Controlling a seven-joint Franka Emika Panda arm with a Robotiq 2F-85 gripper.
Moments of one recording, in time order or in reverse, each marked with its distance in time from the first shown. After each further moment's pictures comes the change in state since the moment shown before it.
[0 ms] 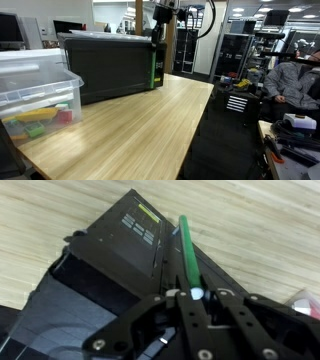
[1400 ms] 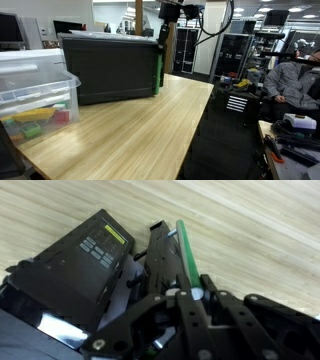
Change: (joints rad) arm 0.024 -0.152 0.028 -0.187 0.000 -0.024 -0.036
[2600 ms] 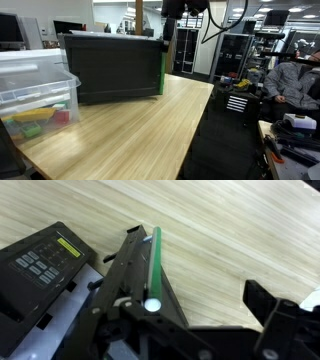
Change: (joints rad) arm 0.066 -0.093 -0.003 -0.076 0.001 -0.097 0.018
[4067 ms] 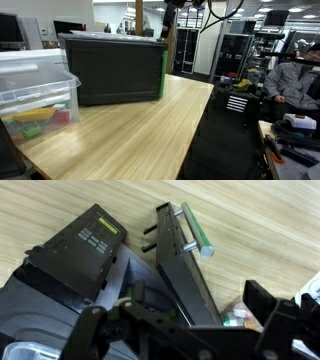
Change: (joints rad) arm 0.015 -0.010 -0.085 0.071 0.042 0.020 -0.021
